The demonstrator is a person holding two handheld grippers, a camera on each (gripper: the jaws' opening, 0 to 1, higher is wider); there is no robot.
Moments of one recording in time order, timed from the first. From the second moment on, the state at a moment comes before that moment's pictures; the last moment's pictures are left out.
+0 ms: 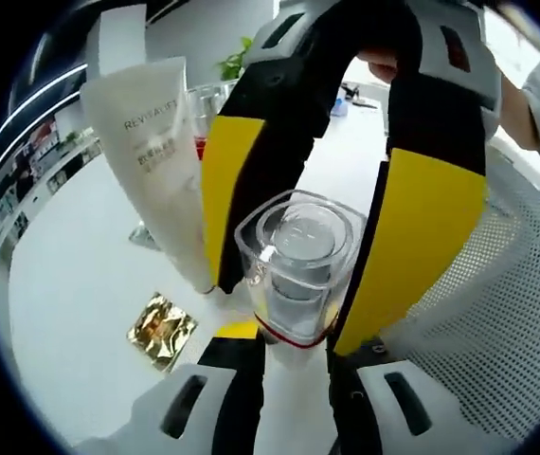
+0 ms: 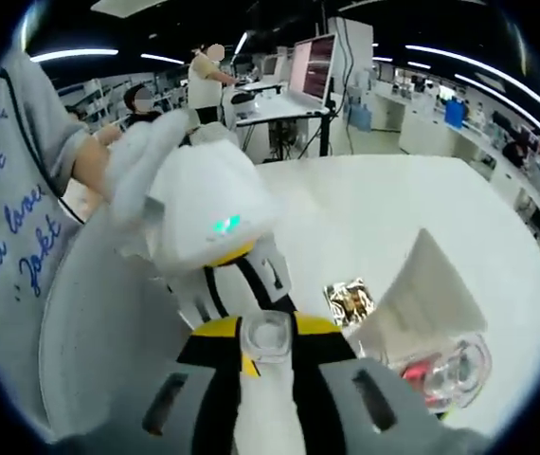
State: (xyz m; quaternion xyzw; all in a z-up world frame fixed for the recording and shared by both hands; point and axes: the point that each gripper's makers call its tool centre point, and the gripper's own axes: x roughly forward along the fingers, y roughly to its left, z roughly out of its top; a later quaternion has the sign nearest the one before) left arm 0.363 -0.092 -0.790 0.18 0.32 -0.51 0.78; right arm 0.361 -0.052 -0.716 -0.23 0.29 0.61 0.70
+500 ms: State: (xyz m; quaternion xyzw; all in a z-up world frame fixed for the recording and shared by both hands) left arm 0.362 -0.093 -0.802 0.19 0.33 -0.50 0.78; right arm 0.359 -0.055 -0.728 -0.24 0.29 0.60 0.70
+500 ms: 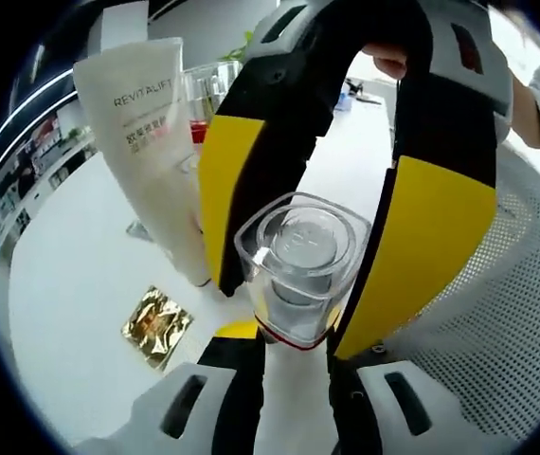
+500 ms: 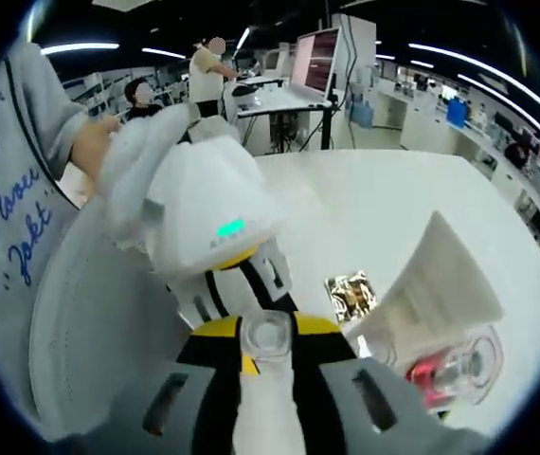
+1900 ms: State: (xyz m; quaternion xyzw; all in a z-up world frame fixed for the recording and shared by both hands) left arm 0.365 -0.080 -0.811 0.22 0.35 -0.49 0.77; right arm 0.351 -0.076 -0.734 -0.25 0.30 0.58 0.71
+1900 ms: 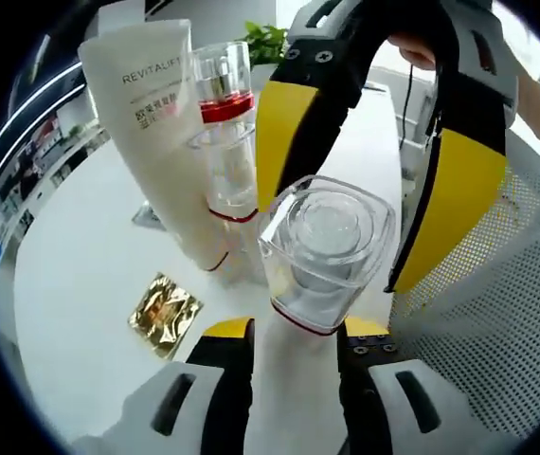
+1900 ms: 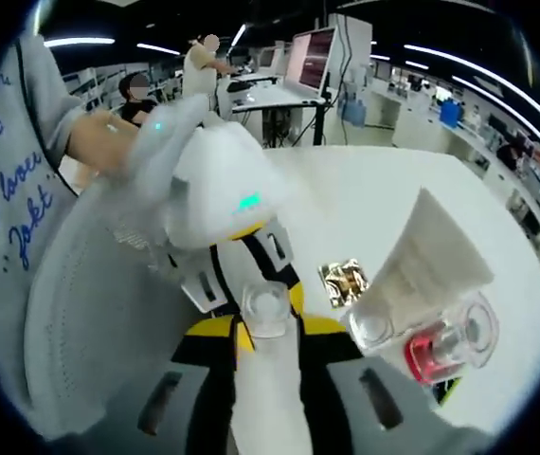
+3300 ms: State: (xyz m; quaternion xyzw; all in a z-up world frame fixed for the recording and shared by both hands) left arm 0.355 -0.072 -0.807 0.23 0.38 -0.50 0.74; right arm 0.348 -0.081 -0.783 -0.16 0.37 0.53 0.75
